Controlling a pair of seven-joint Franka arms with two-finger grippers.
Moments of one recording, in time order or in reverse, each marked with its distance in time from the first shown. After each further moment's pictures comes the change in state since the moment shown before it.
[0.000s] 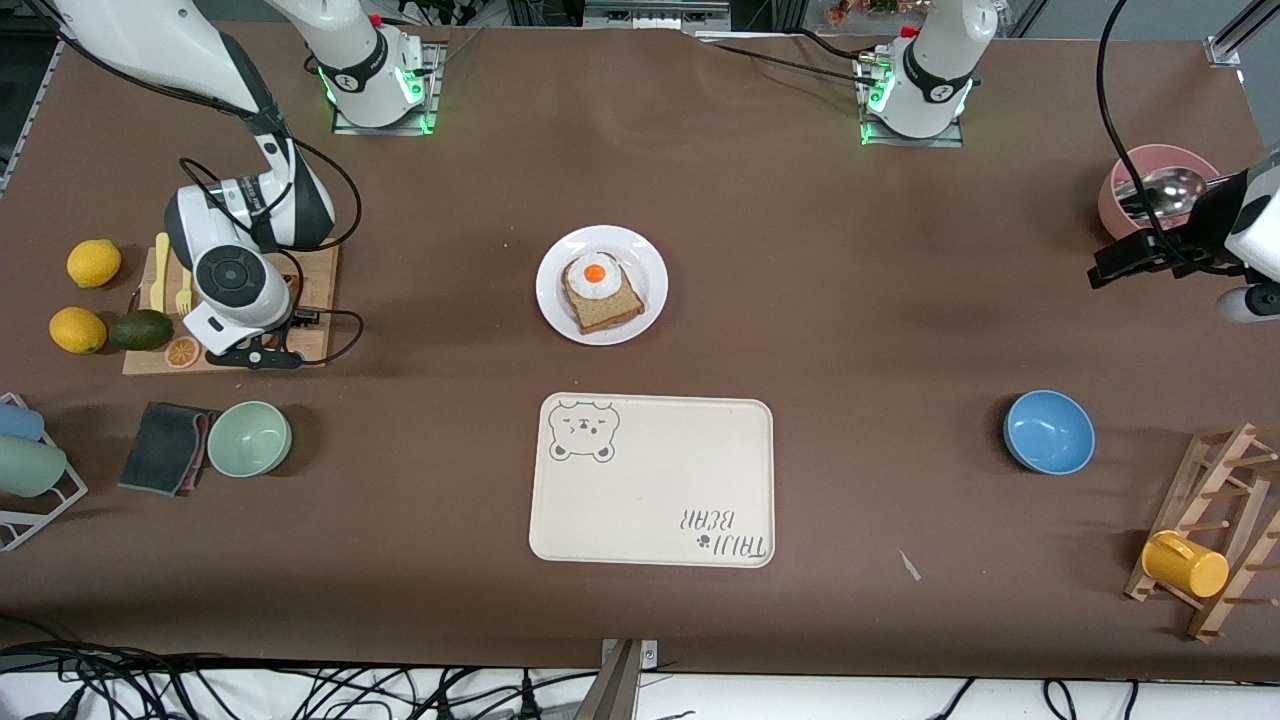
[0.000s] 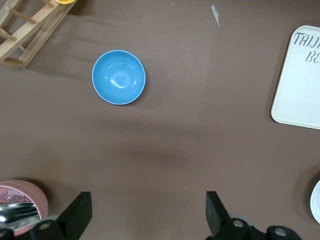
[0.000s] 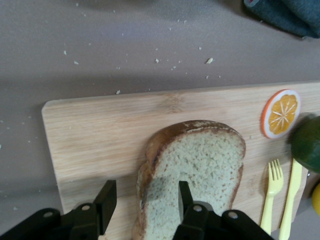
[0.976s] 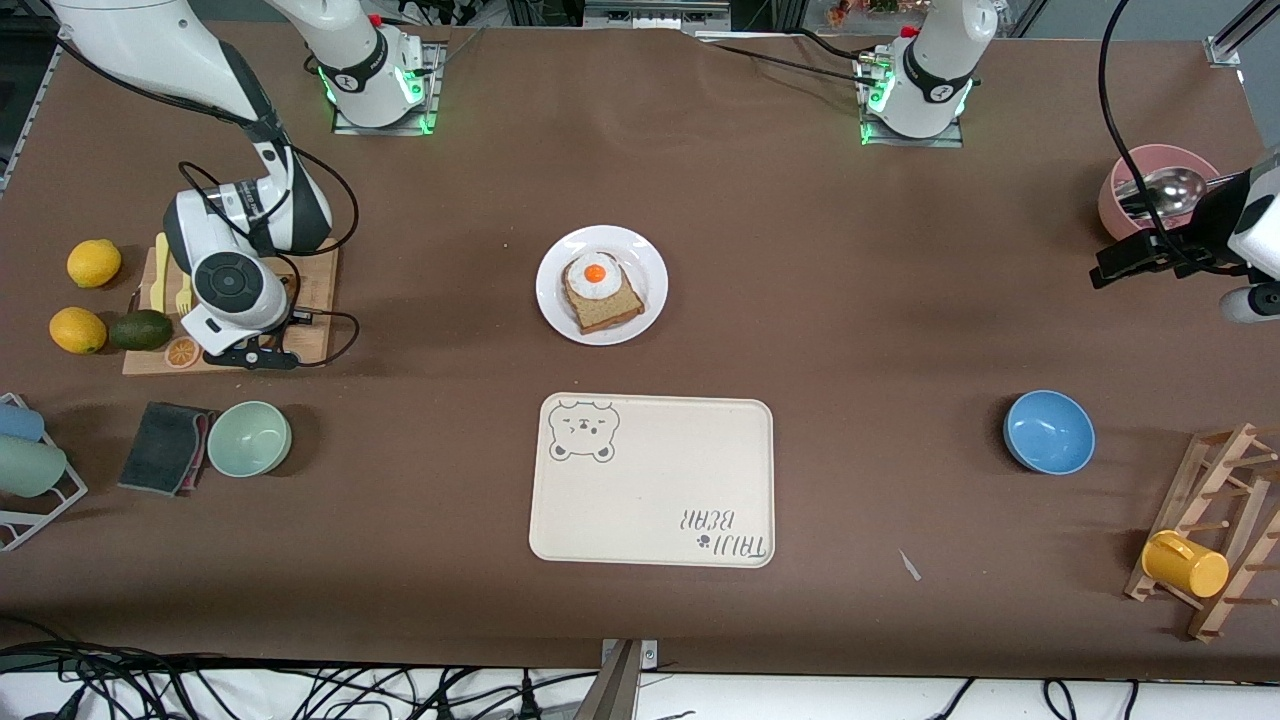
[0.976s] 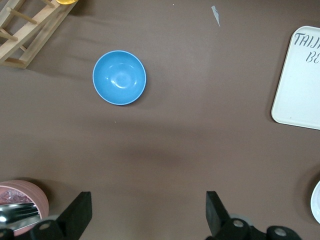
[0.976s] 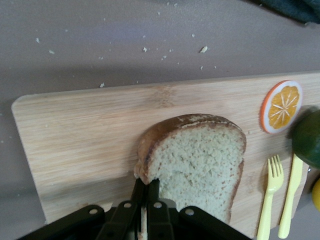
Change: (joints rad) left arm 0.001 0.000 0.000 0.001 0.000 0.000 0.002; right arm 0.003 0.019 -0.019 0.007 0.000 -0.010 0.002
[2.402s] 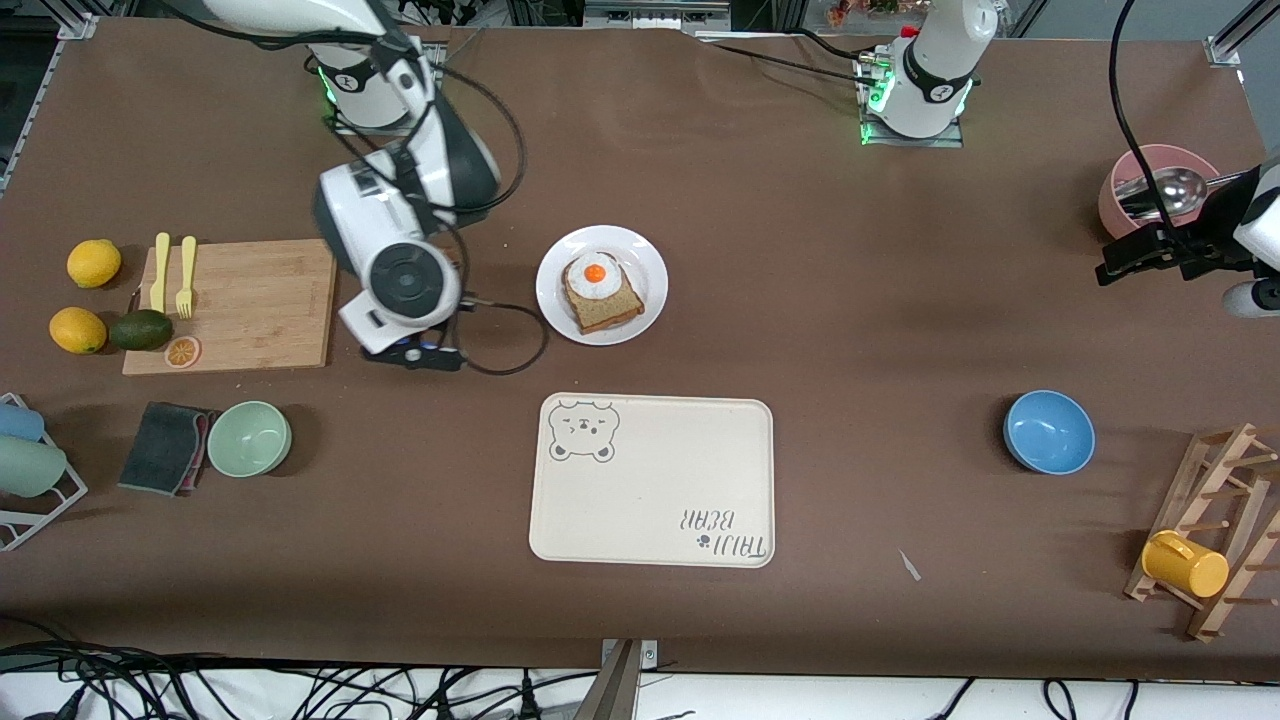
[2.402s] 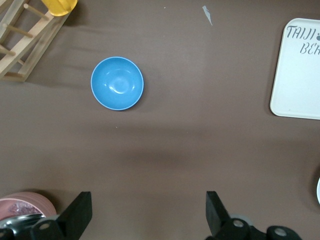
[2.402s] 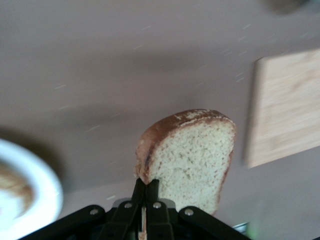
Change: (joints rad) left arm 0.002 -0.002 0.004 0.008 0.000 0.003 0.095; right arm 0.386 0.077 0.162 0.584 0.439 -0.643 0.288
